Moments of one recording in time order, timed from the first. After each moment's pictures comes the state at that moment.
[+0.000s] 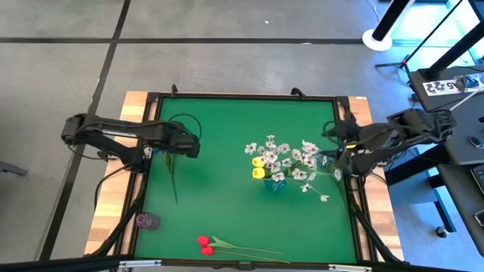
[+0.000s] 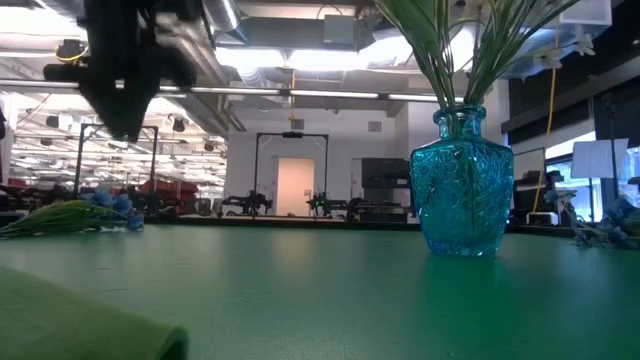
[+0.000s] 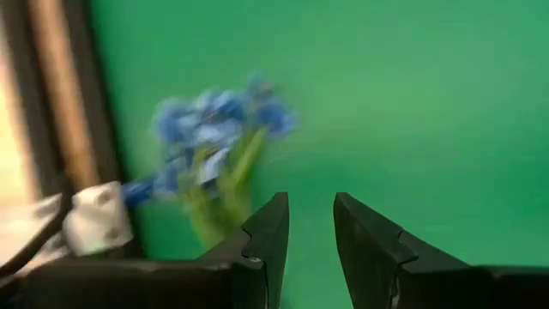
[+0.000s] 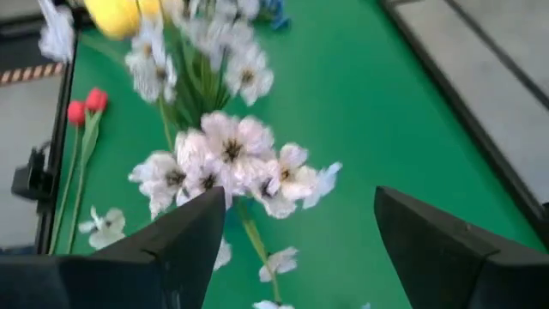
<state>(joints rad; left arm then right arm) 0.03 1.25 0.97 -1.29 -0.34 -1.35 0.36 0.94 1.42 -1.25 0.38 0.45</state>
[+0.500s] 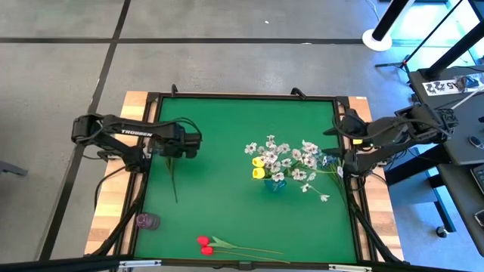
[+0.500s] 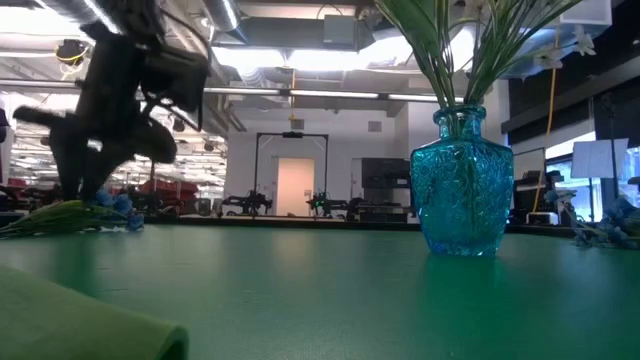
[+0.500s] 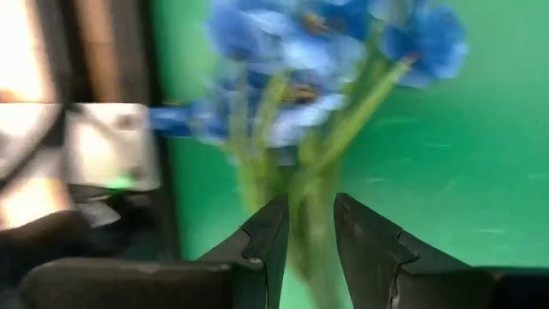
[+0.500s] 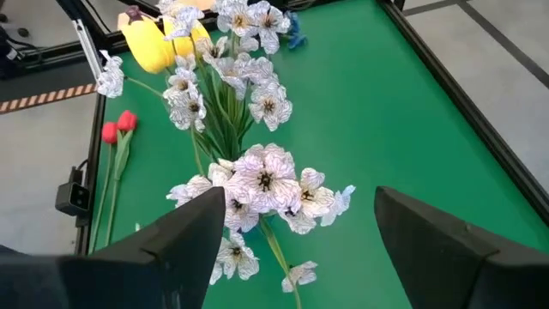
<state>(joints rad) 0.21 1.37 0.75 -1.16 -0.14 -1.39 0.36 0.96 1.52 -1.26 0.36 0.47</state>
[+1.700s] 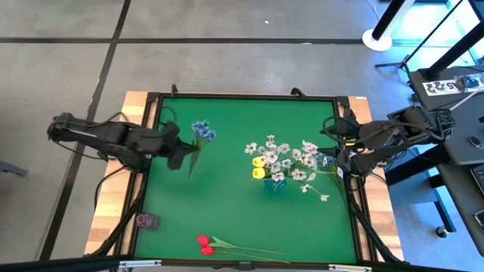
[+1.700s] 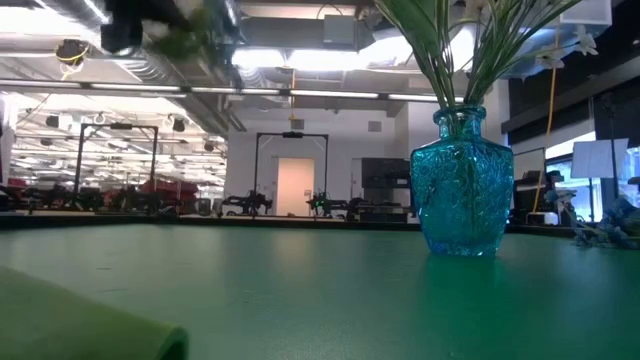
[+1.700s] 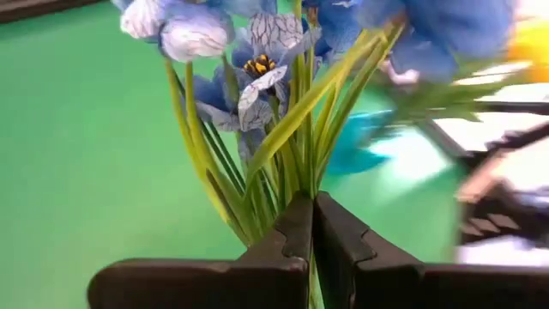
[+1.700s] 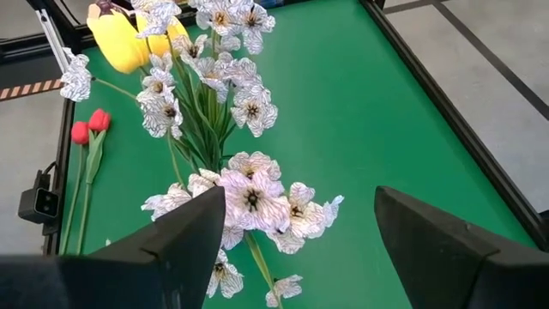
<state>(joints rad) -0.20 0.80 0.86 -0.64 -0.37 -0.85 0.36 1.01 1.52 -1.26 0.41 0.47</state>
